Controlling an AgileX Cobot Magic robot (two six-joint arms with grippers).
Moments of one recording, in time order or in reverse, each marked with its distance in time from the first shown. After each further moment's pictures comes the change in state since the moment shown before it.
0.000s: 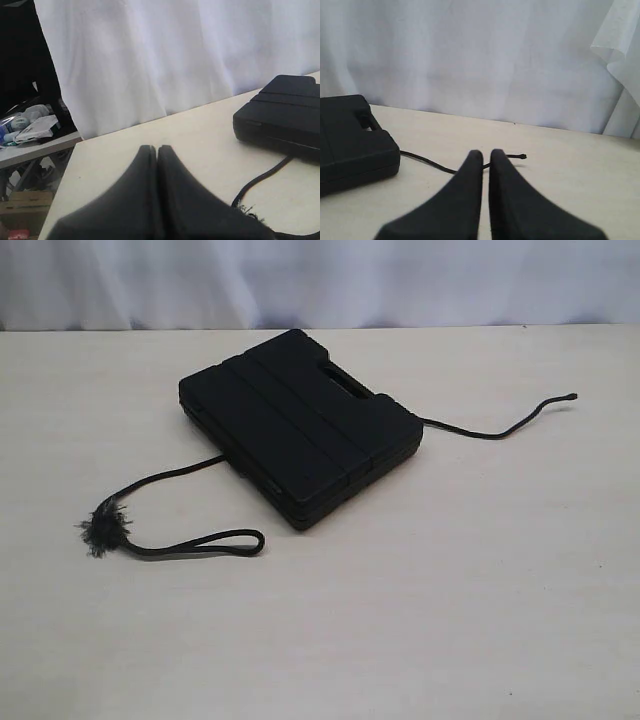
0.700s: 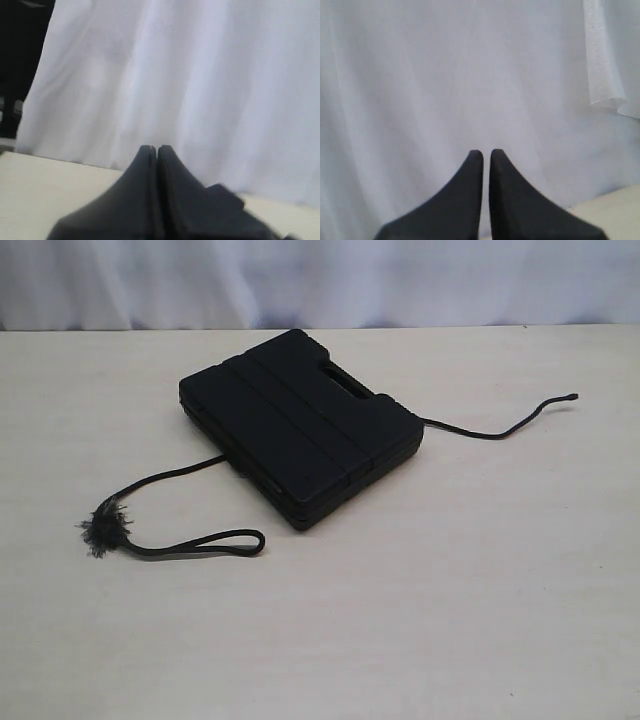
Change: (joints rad) left arm 0.000 0.000 0.000 -0.471 -0.228 -0.102; right arm 0.000 0.000 0.000 0.221 -0.358 0.259
